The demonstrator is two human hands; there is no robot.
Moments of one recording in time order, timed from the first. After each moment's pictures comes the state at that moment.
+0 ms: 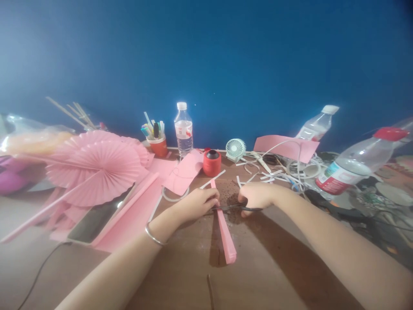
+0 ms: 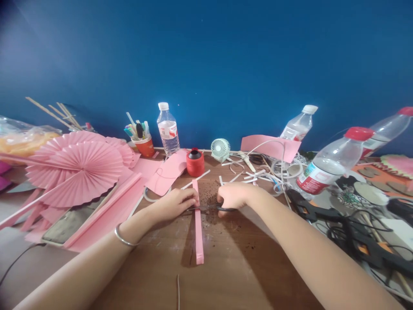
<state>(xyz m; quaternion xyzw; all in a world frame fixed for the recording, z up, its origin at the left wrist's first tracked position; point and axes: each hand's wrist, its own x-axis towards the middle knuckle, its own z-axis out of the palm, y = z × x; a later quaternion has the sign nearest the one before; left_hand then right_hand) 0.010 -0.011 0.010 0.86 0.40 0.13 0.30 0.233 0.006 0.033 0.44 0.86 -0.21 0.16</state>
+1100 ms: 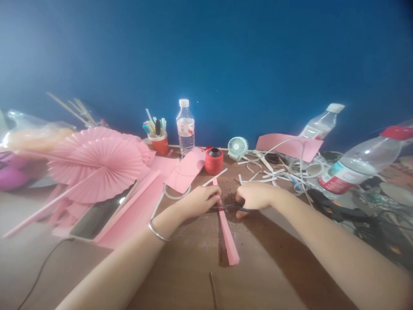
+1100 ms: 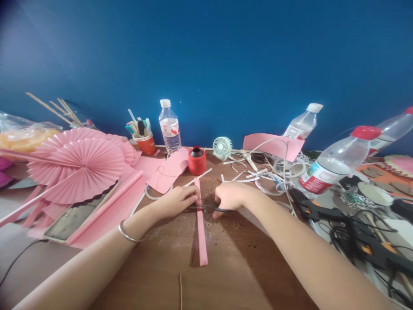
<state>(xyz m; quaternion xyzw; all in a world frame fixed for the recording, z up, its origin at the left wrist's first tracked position) 0.011 -0.010 0.011 0.83 0.40 0.15 0.35 0.218 0.003 0.034 0.44 0.86 -0.18 0.19</state>
